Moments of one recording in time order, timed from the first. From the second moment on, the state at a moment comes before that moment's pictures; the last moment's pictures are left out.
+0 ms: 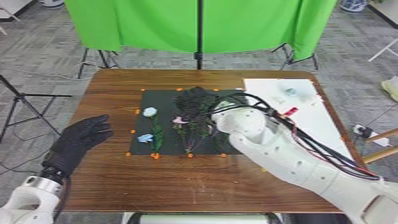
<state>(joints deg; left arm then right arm) 128.5 -53.8 -104.5 -118.1 45.2 -0.5 2.7 -49.4 -62.5 28.3 -85.0 -134.2 -5.4 2.1</state>
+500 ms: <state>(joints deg) 129.9 -54.3 -105.3 -118.5 45.2 -0.3 3.5 -47.7 -51.8 31.0 -85.0 -127.6 3.4 12.7</state>
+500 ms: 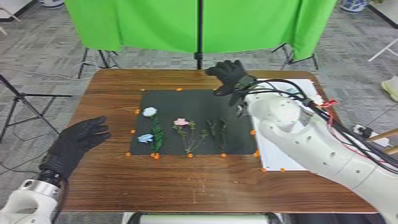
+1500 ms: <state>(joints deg) 129.5 -54.3 -105.4 -118.3 45.3 -0.4 2.8 -58.2 -36.7 34.8 -82.7 -126.5 9.1 22.9</state>
